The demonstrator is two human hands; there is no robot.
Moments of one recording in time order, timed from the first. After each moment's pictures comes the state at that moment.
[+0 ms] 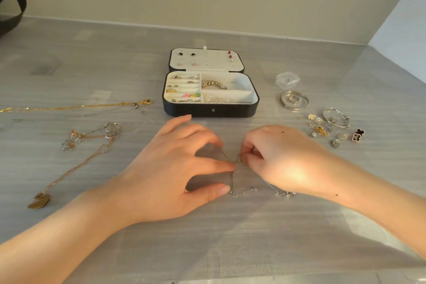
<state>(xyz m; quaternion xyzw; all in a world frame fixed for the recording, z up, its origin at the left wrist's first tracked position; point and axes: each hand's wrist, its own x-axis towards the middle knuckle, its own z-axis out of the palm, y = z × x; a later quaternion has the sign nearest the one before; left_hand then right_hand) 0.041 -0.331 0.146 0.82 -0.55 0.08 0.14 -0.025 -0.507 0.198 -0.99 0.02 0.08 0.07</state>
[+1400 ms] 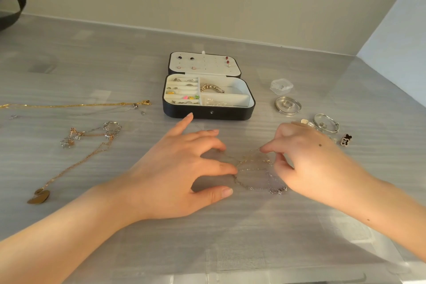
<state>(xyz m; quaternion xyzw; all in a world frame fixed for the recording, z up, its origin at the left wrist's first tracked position) 0.040 -0.335 0.141 0.81 -0.56 0.07 0.17 -0.051 -0.550 0.174 -0.99 -0.05 -0.12 0.03</state>
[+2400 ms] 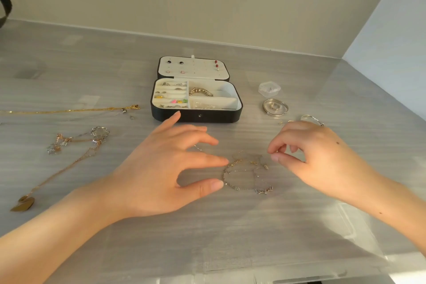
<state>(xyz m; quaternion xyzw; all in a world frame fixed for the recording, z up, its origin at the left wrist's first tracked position) 0.042 -0.337 0.147 0.79 -0.56 0.10 0.24 -0.062 -0.578 0.184 -0.98 -0.04 -0.12 0.13</state>
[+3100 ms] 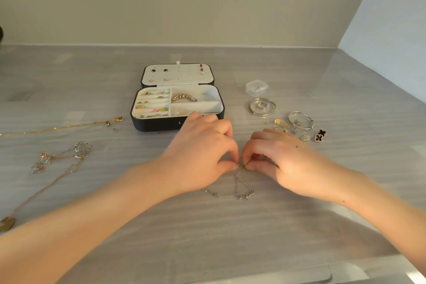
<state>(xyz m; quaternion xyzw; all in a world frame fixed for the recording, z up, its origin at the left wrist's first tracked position) 0.042 -0.422 0.168 0.81 -0.57 0.11 0.13 -0.047 -0.590 0.163 -0.98 -0.12 -0.05 0.17</state>
